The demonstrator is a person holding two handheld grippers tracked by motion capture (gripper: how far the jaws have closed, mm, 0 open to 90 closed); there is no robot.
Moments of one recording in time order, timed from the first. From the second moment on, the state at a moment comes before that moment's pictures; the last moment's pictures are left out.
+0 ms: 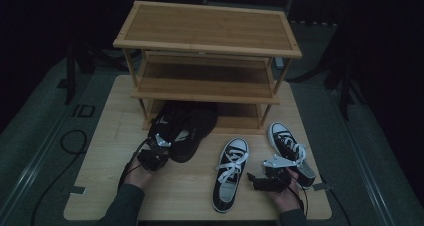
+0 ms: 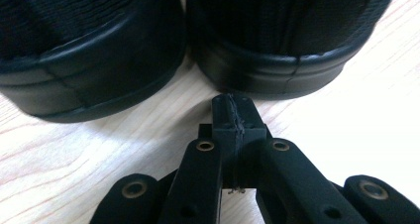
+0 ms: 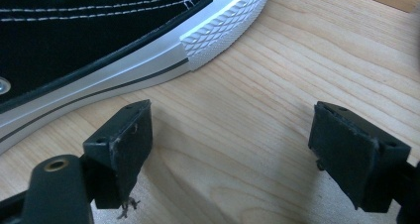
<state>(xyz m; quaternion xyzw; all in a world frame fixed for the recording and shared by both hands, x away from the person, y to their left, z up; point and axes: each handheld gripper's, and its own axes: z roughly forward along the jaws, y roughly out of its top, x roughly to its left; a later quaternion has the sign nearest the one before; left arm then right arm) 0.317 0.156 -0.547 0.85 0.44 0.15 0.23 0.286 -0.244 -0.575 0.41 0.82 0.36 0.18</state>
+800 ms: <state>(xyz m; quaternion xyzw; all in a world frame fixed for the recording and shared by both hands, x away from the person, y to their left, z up) 0.306 0.120 -0.548 0.87 0.41 0.14 0.24 0.286 -0.244 -0.576 0.41 0.82 0.36 0.18</state>
